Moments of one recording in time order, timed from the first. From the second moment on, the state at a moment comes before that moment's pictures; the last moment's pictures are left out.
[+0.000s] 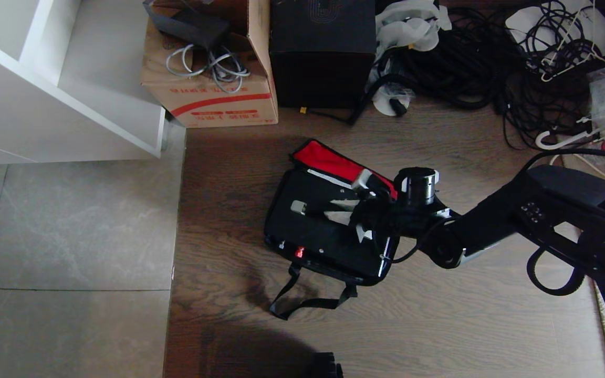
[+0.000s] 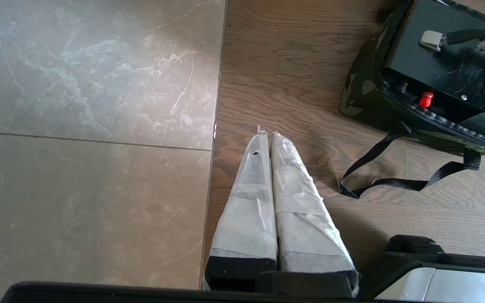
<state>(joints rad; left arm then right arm) 0.00 0.00 0.00 -0.02 0.02 -0.04 0.43 2.29 -1.28 -0.88 0.60 -0.39</state>
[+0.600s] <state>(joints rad) 0.00 0.00 0.00 -0.02 0.02 -0.04 0.43 2.31 -1.22 -0.88 0.61 -0.38</state>
